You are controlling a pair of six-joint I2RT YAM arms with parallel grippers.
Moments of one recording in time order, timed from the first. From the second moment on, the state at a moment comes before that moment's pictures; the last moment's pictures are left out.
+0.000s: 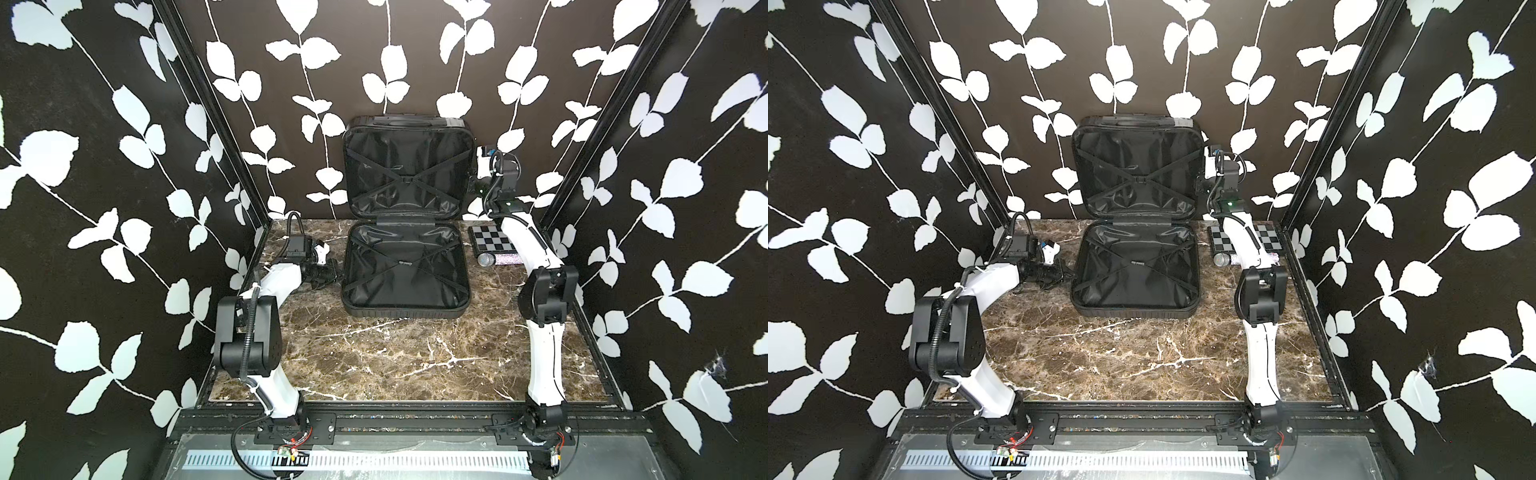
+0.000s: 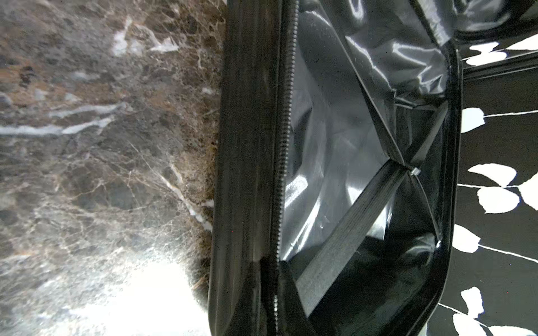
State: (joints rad) left arm -0.05 1.72 1.16 -0.46 0.57 -0.37; right arm 0.15 2.27 2.24 -0.09 -0.18 0.02
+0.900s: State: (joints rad) left arm -0.09 1.66 1.14 -0.44 0.44 -0.38; right arm 0.19 1.54 1.09 0.13 -0.23 0.12
